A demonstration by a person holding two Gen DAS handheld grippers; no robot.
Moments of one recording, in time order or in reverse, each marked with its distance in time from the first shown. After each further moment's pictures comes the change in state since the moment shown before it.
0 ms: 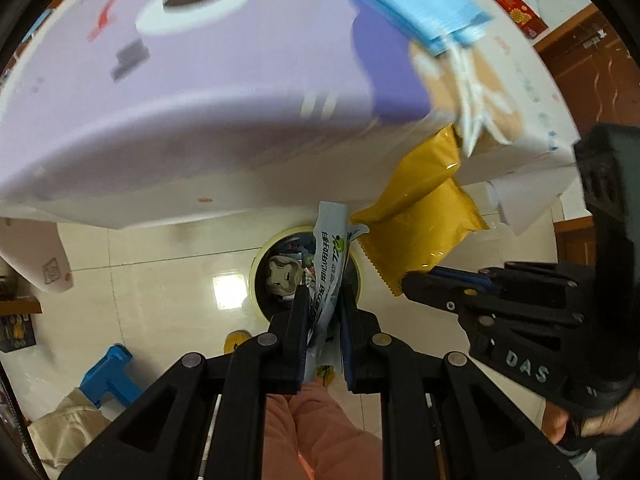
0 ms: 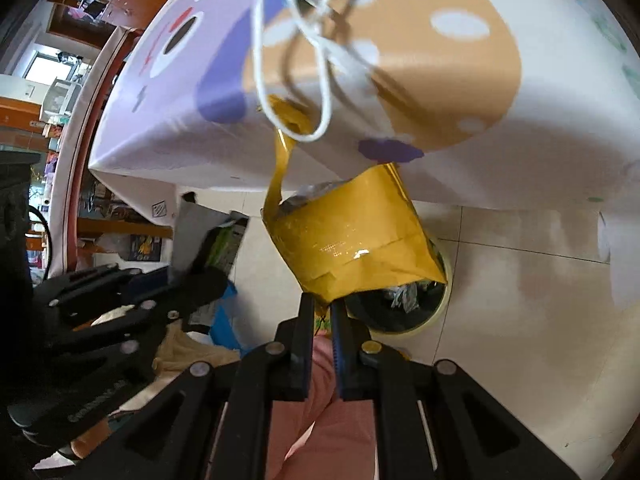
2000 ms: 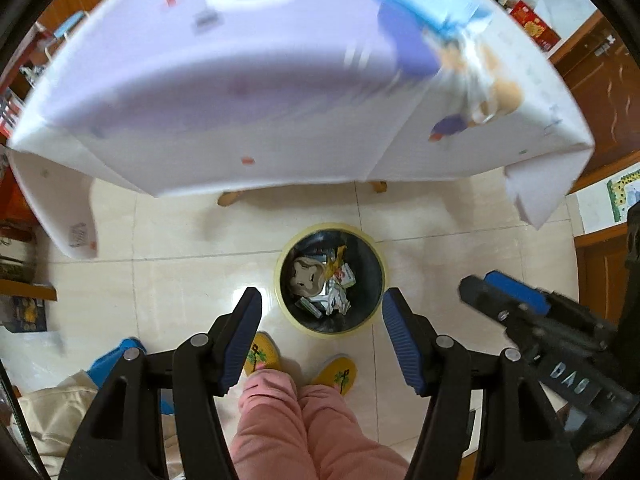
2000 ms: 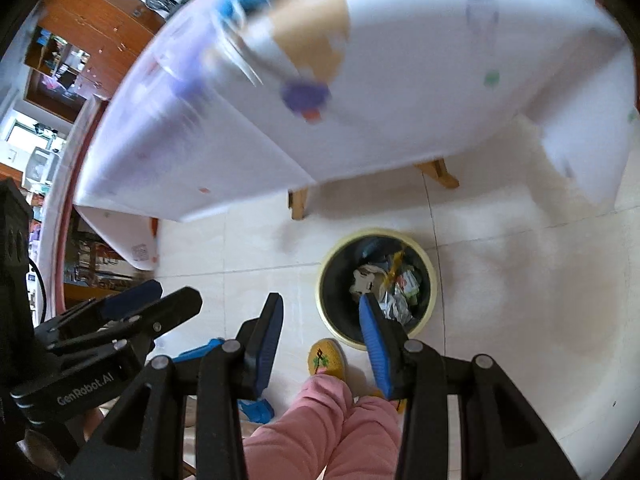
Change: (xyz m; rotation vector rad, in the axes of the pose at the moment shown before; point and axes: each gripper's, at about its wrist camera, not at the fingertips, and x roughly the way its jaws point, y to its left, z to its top) left arm -0.039 0.003 -0.060 -0.023 -0.100 0.092; right arm -0.029 -0.015 -0.077 0.172 -0.263 -0.063
